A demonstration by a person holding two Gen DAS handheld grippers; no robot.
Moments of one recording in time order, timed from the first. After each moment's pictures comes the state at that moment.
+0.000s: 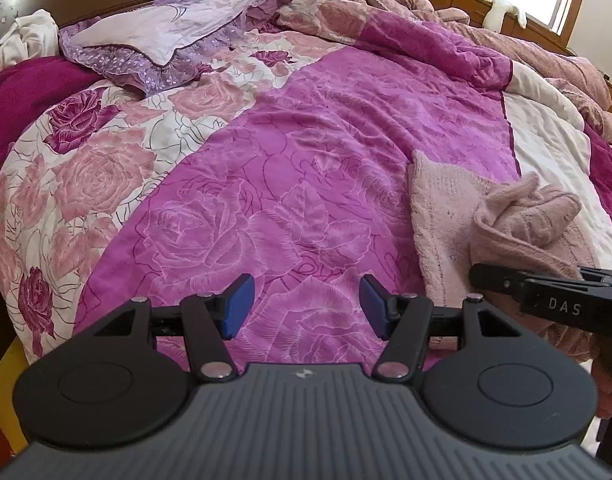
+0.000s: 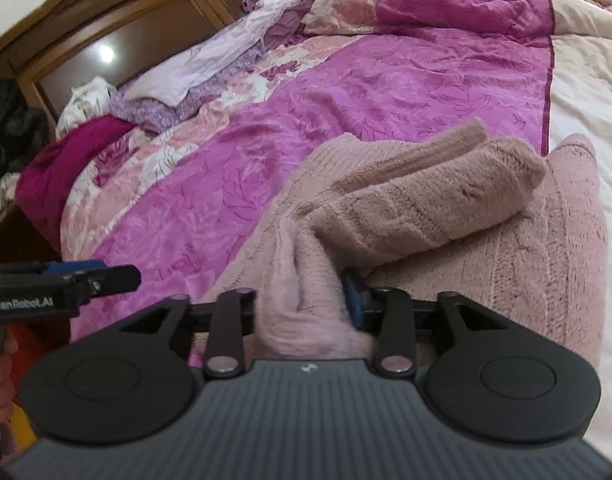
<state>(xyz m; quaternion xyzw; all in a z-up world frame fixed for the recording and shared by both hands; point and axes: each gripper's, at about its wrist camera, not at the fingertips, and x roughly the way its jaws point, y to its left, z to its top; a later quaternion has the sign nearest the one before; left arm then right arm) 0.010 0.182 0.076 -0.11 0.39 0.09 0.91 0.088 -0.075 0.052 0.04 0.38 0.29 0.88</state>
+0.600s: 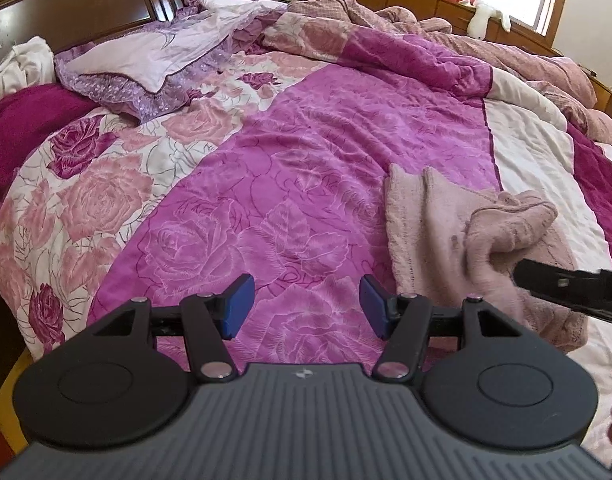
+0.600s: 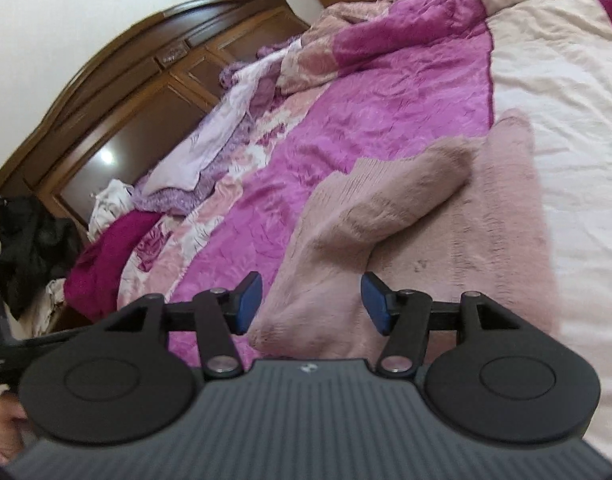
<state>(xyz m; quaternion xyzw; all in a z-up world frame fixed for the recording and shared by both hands) -0.009 0.165 0.102 -0.09 0.37 0.07 0.92 0.037 -0.133 0.082 0.19 0.34 0.26 0.88</state>
